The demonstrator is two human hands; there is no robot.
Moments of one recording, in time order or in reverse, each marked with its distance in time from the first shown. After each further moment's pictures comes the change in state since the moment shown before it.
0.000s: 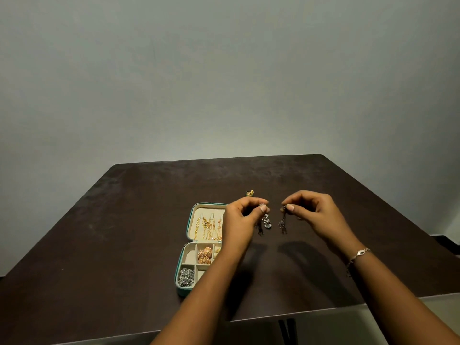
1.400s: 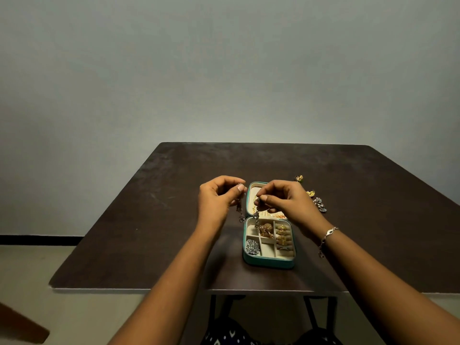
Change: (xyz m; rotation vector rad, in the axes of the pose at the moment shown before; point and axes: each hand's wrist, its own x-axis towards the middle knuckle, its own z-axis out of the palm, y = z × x) left_hand -0.031 0.028 -0.149 0.042 0.166 0.012; right_hand 0.001 -0.050 0.144 0.105 -0.261 0.045
